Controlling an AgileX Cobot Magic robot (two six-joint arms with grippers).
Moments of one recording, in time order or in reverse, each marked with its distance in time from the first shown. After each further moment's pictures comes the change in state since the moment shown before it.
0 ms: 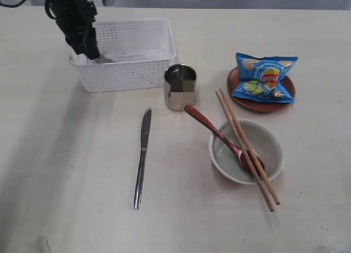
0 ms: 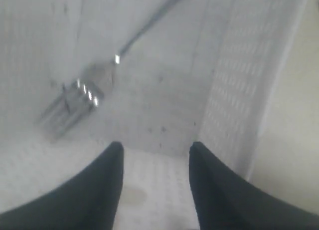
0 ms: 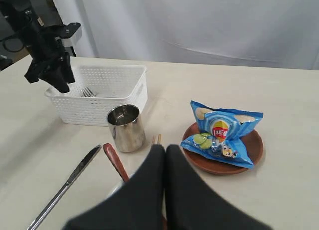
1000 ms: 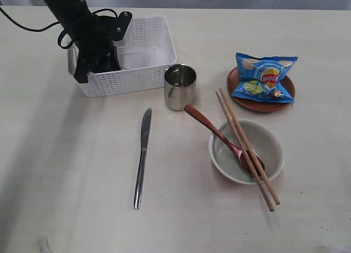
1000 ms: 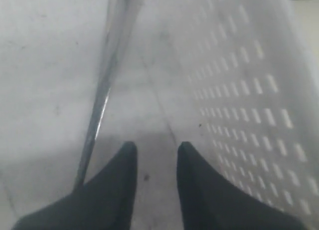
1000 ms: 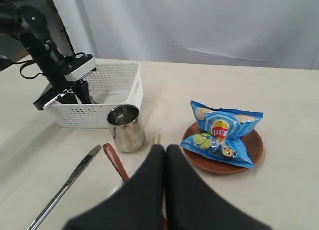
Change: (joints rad) left arm -0.002 0.126 0.078 -0.188 -0.110 0.604; right arm 0.000 0.000 0.000 0.000 0.000 0.000
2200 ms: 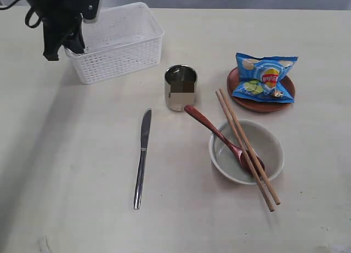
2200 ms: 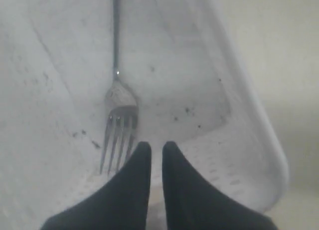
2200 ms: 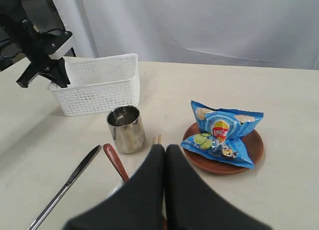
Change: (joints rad) left arm 0.094 -0.121 0.002 0.212 -0.054 -0.175; right arm 0.000 0.000 0.000 0.000 0.000 0.002
